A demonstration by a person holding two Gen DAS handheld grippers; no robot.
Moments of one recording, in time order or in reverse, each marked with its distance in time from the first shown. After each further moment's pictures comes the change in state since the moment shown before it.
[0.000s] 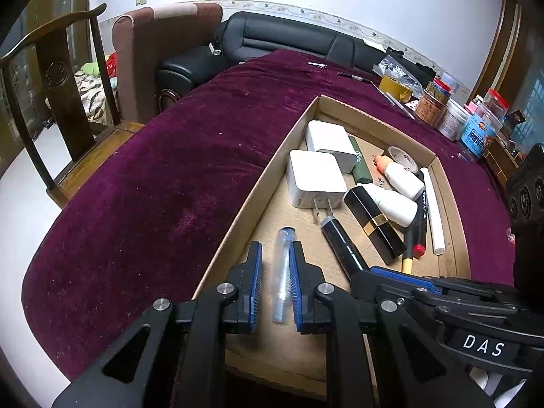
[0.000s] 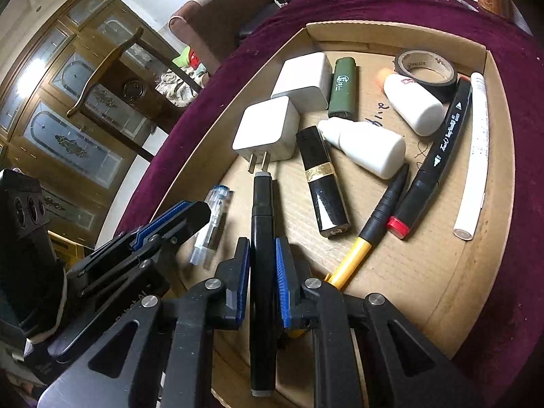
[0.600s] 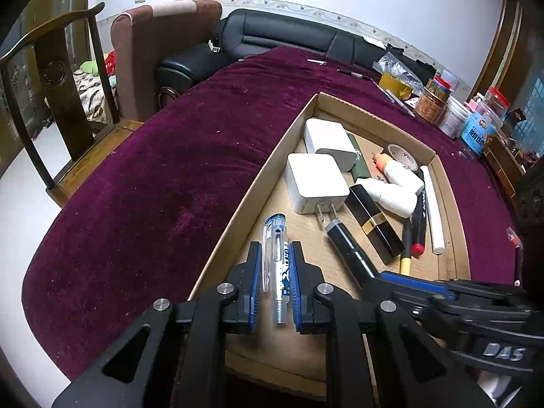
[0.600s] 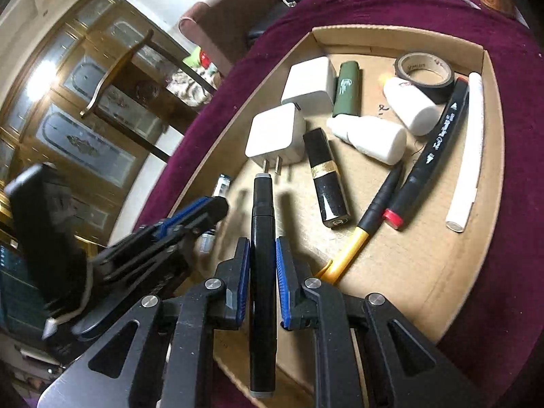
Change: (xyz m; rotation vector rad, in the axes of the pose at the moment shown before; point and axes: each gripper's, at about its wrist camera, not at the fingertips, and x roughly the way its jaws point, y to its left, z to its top) left arm 0.001 -0.002 -0.001 0.002 0.008 -0.001; right arm -0.009 -0.006 -0.001 -0.010 0.014 0.031
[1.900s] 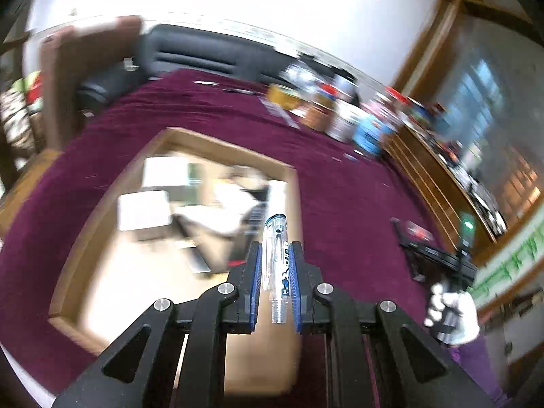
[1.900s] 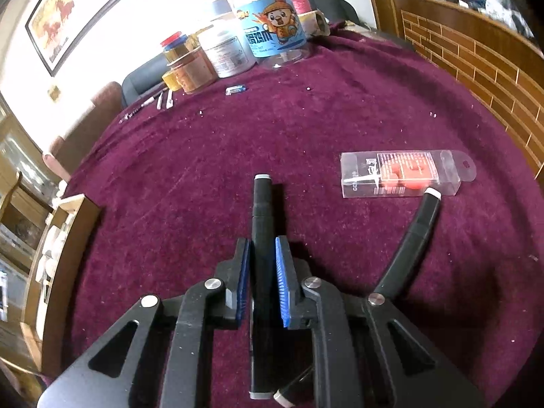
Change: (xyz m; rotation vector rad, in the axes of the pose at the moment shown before) left arm -0.062 -0.091 0.023 0.072 -0.045 -0.316; right arm -0.227 -0.270 -0.068 0.333 -0.419 -0.505
